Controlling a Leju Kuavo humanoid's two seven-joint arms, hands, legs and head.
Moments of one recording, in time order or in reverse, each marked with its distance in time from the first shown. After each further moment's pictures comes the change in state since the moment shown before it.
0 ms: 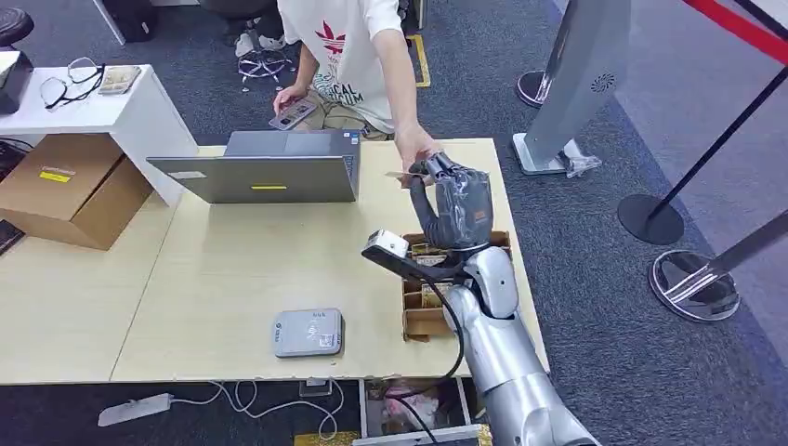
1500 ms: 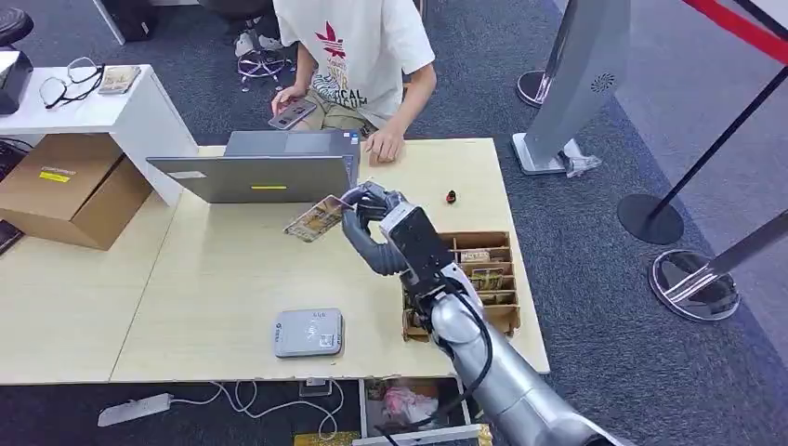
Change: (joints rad) left arm 0.002 -0.002 0.047 0.000 -0.008 0.000 -0.024; right arm 0.001 -0.165 0.511 -0.164 -1.203 0.518 0.149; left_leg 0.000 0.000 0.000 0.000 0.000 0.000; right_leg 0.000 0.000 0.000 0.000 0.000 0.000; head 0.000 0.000
